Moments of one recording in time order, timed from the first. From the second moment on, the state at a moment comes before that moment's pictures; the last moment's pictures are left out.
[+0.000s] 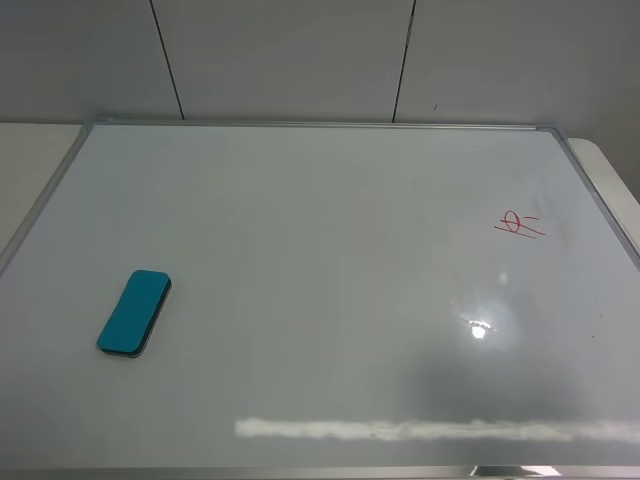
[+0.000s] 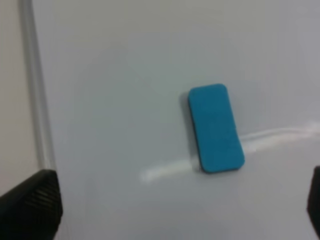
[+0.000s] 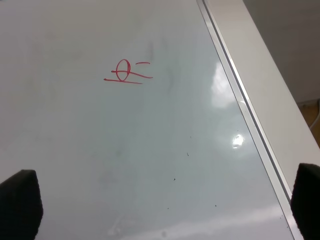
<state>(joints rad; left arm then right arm) -0.16 0.45 -0.63 -0.04 1.01 0.12 -0.08 0.00 -0.50 -0.01 1.07 0.06</state>
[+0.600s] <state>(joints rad) -0.18 1.08 -0.65 -0.07 0.91 0.06 -0.08 0.00 -0.50 -0.01 1.07 0.06</state>
